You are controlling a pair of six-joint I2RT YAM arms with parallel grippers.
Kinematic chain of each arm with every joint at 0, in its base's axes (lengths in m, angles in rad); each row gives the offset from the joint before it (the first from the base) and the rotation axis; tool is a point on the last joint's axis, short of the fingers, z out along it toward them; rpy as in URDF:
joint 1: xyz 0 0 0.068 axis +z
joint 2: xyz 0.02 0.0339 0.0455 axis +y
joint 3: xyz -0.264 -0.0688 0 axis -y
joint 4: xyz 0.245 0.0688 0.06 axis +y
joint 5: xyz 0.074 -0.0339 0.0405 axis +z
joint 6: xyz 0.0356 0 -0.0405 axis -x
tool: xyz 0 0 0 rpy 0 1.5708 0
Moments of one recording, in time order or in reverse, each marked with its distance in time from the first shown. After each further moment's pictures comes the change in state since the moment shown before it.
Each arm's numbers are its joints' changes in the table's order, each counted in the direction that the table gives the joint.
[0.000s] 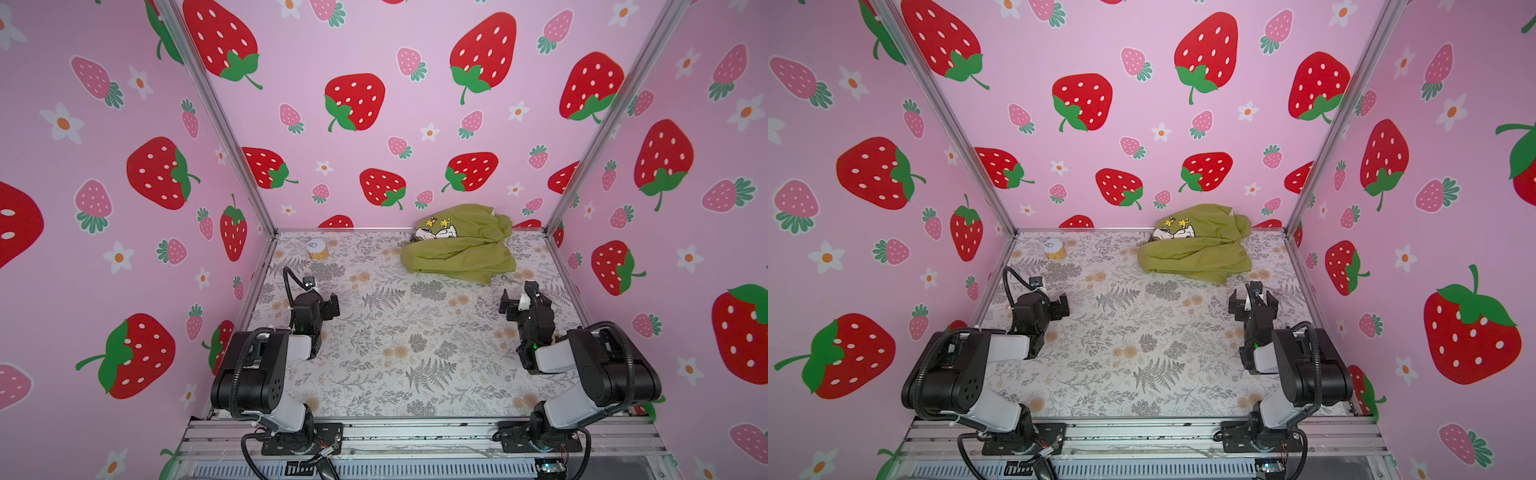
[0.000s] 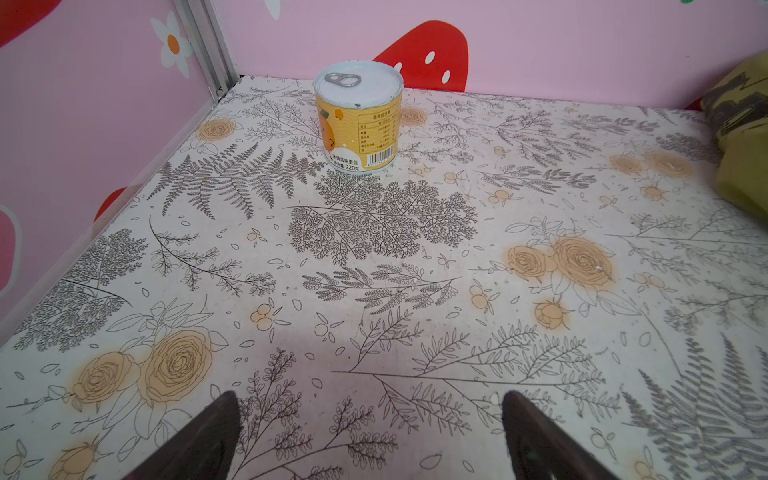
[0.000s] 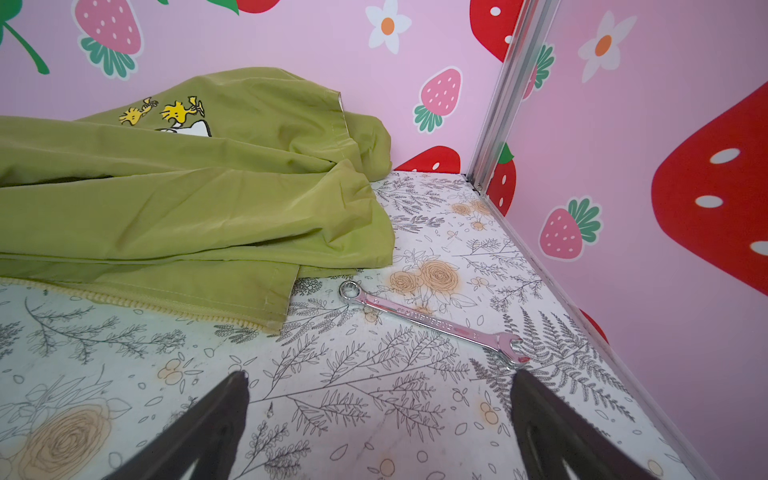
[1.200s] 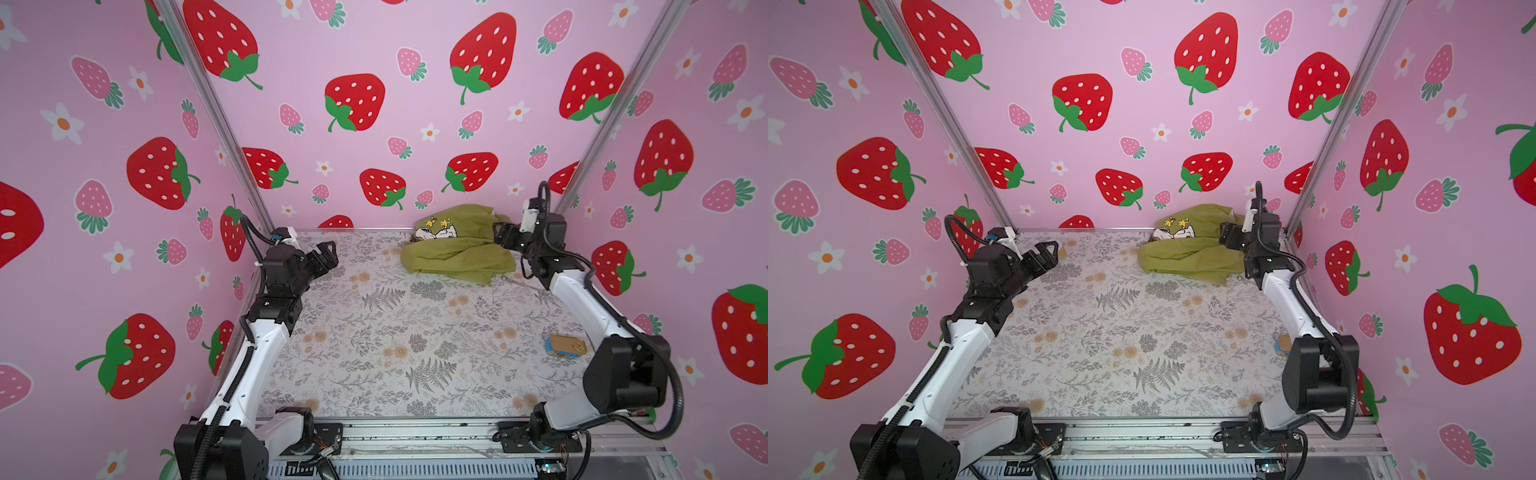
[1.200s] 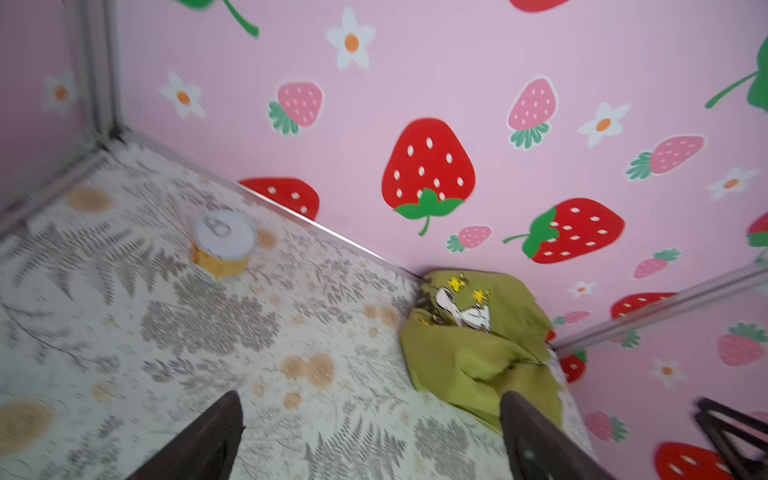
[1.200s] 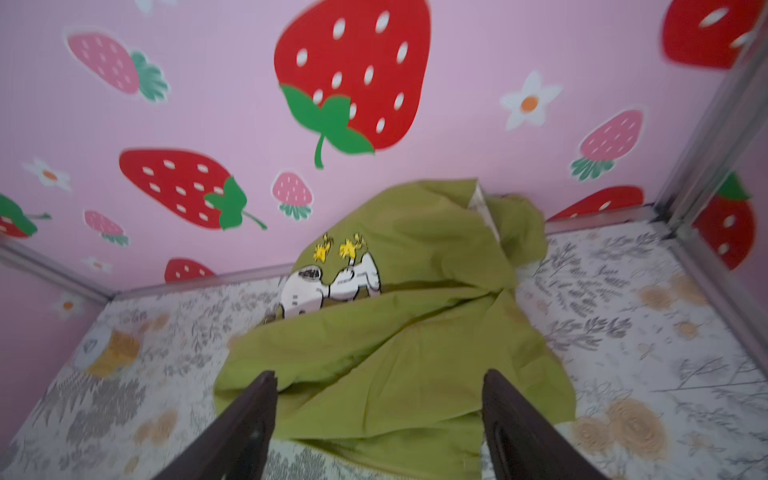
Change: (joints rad) left arm -0.023 -0.425 0.540 0.838 -0.338 0.539; right arm 0.080 0.011 1.047 1.288 0.355 -0.370
